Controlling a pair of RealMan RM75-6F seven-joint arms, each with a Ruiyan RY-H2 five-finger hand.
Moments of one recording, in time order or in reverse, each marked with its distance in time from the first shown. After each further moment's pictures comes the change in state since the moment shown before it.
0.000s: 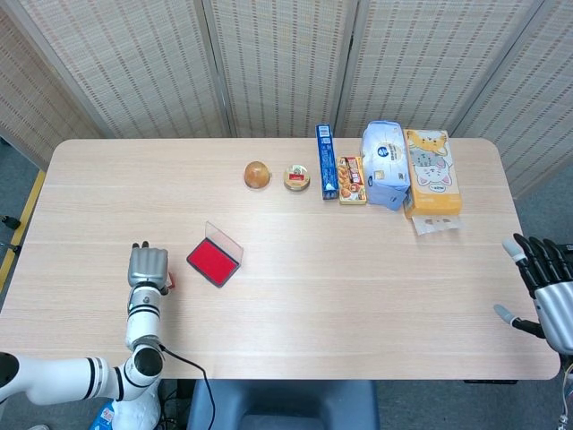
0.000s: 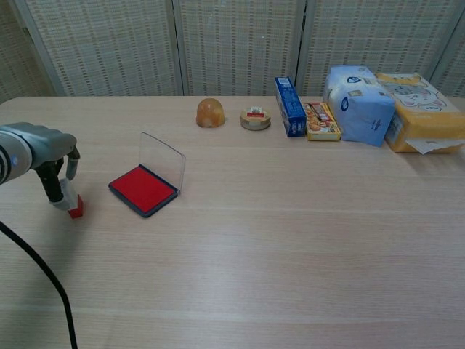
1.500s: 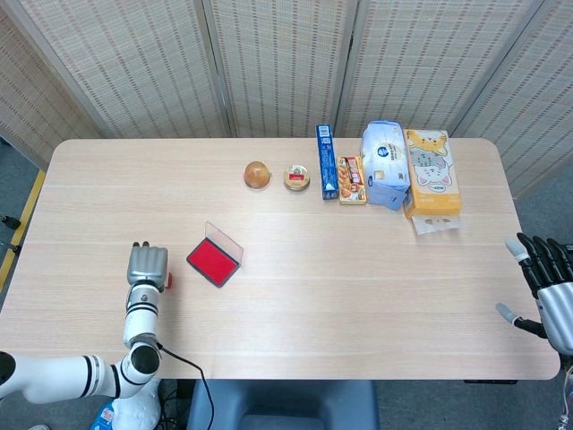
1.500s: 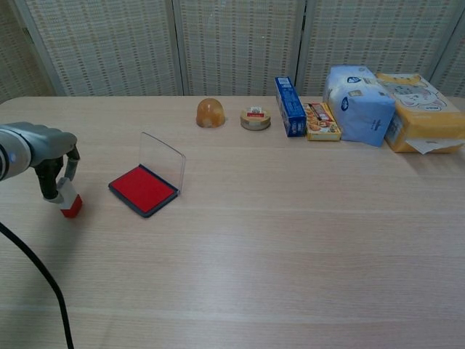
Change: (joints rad) left arm -0.006 0.021 0.010 0.003 0.006 -0.035 -0.048; right arm -0.007 -0.005 0.004 0.005 0.002 0.016 -0.006
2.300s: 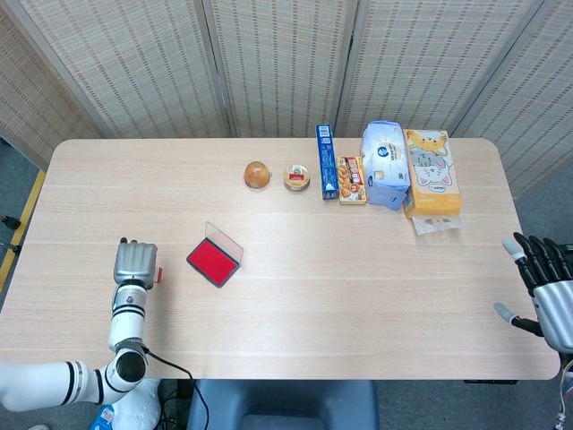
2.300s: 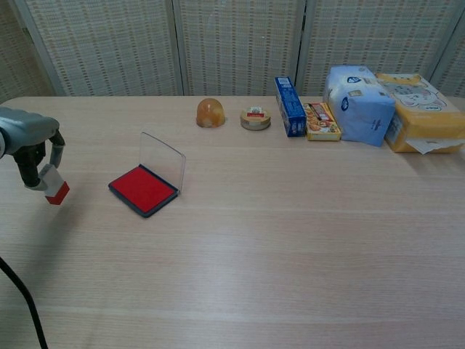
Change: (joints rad) left arm 0.038 0.074 0.022 -0.075 0.093 0.041 -0.075; right arm 0.008 -0.002 0.000 -0.010 0.008 -0.025 -0.015
